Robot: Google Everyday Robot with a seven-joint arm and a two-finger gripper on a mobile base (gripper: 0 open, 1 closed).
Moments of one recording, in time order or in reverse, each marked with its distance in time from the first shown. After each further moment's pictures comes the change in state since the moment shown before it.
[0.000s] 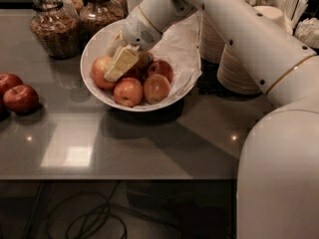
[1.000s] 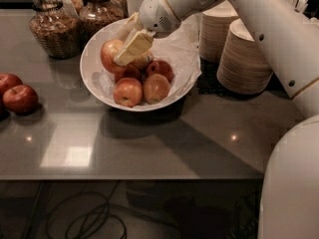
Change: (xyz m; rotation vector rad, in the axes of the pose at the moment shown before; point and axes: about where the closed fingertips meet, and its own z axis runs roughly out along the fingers) arm -0.015 0.001 -0.052 0.090 -0.106 -0.028
